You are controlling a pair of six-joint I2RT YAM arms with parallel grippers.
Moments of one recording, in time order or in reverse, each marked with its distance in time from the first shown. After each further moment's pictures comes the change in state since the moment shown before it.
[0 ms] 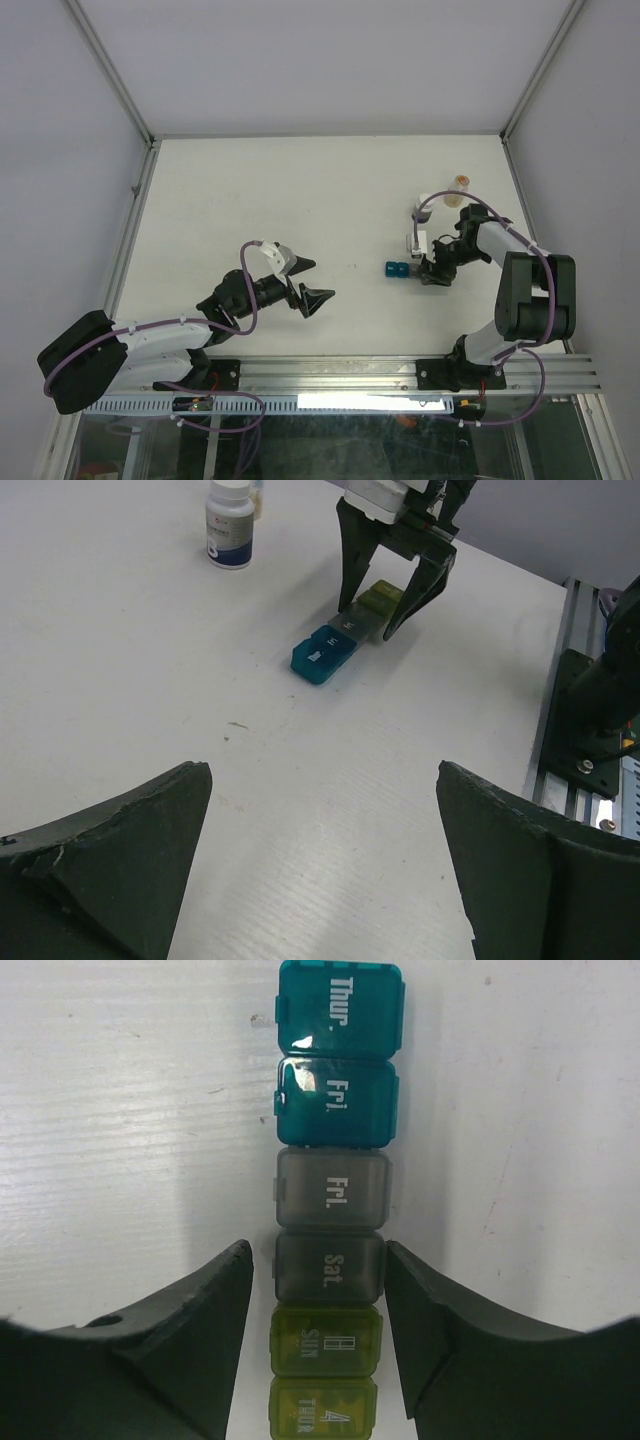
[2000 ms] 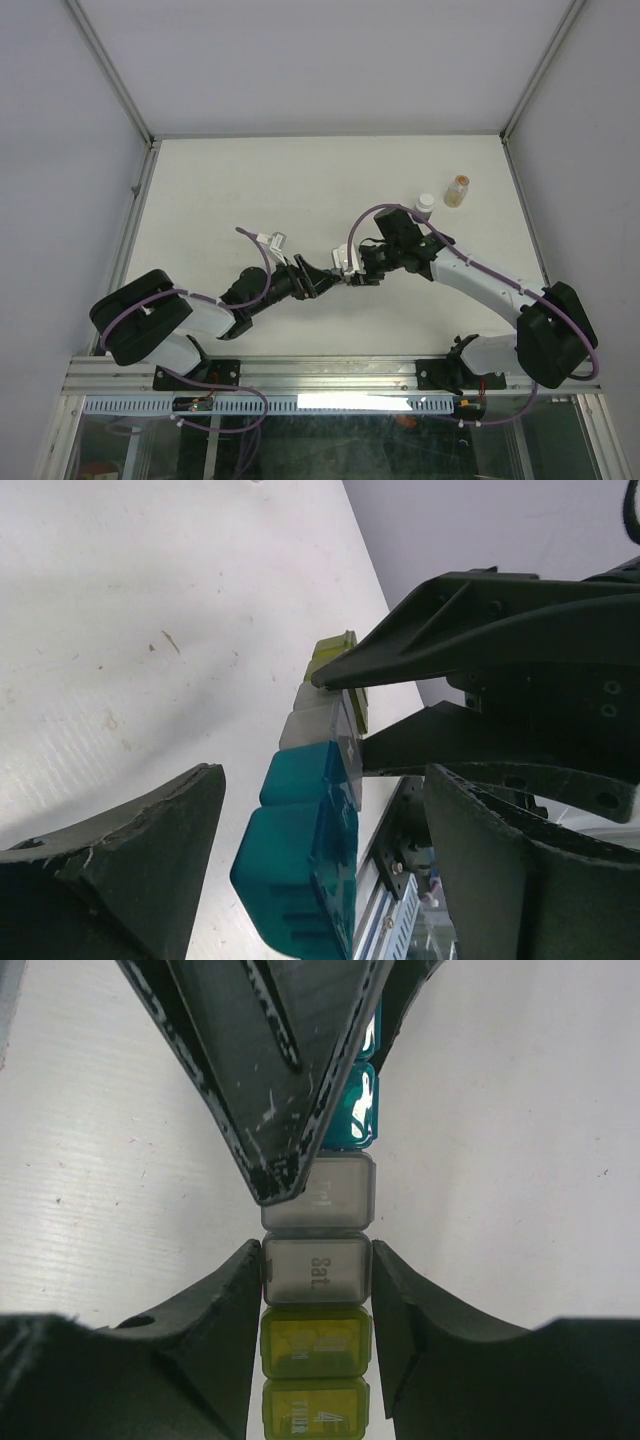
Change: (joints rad) left arm 0.039 0.358 -0.010 0.293 -0.083 -0.803; right arm 0.731 -0.219 0.011 0.390 0.007 0.585
